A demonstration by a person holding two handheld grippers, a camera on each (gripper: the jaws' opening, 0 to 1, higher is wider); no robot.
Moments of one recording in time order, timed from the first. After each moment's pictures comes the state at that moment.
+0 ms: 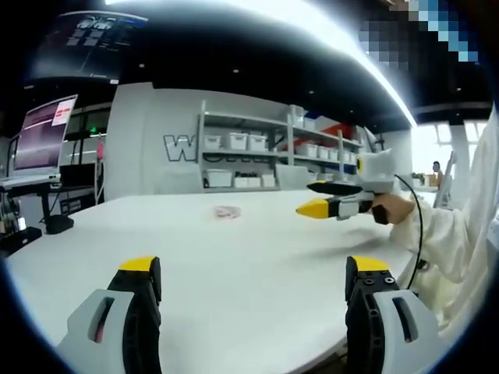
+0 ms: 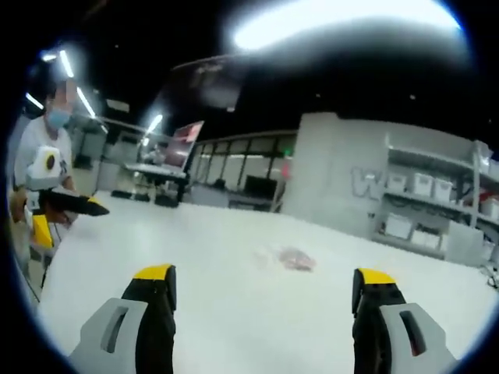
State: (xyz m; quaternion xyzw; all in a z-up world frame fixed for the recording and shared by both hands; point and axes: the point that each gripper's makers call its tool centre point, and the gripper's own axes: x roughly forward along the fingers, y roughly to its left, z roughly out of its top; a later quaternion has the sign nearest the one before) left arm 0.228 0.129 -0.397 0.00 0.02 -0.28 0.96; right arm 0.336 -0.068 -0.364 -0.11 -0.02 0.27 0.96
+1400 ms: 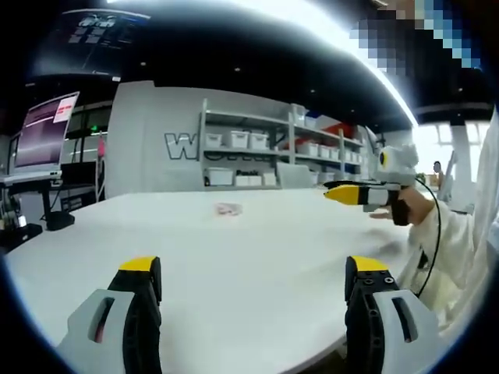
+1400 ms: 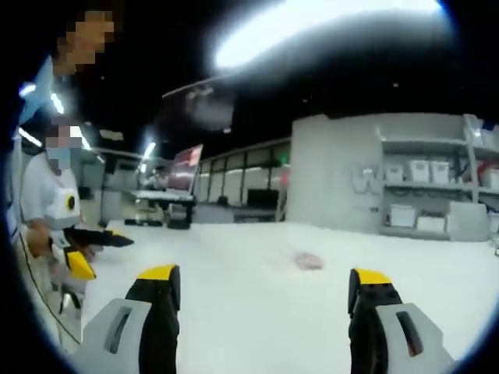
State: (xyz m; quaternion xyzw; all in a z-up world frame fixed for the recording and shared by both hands) left arm 0.228 0.131 -0.404 -0.01 0.02 -0.28 0.96; right arm 0.289 -0.068 -0.357 -0.09 -0.04 0.27 0.96
